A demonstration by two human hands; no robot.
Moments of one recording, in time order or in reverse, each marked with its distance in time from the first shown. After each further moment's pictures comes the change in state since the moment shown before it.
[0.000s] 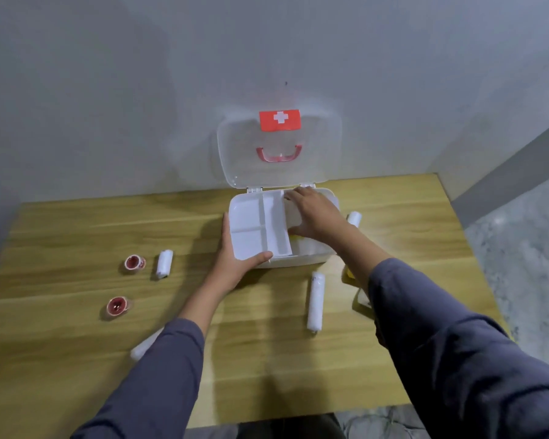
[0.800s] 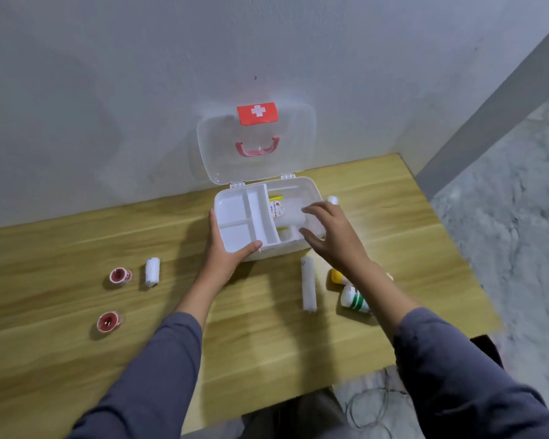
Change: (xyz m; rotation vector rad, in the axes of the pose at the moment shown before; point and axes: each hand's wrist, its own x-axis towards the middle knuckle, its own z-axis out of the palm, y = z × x) left_hand 0.004 -0.003 -0.009 0.049 -0.036 -0.079; right_hand -0.098 -0.008 0.017 0.297 0.412 0.233
